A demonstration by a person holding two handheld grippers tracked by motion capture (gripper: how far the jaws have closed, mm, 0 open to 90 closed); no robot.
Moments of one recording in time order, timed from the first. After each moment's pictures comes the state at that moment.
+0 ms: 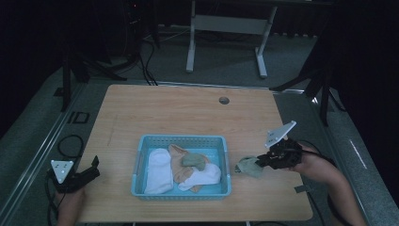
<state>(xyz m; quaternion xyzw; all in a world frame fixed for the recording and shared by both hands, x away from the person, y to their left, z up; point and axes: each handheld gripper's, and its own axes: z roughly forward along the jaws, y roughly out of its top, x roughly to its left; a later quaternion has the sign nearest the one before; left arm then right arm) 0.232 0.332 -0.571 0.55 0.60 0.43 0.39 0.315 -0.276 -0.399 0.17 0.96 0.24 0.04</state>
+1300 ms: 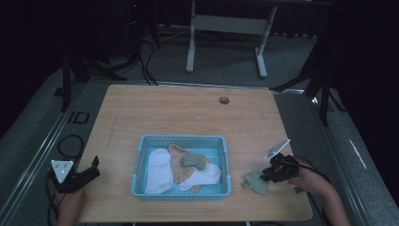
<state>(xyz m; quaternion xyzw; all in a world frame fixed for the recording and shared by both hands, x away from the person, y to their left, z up) 0.232 0.332 -0.571 0.55 0.60 0.43 0.39 0.331 -0.311 -0.493 0.24 0.95 0.18 0.01</state>
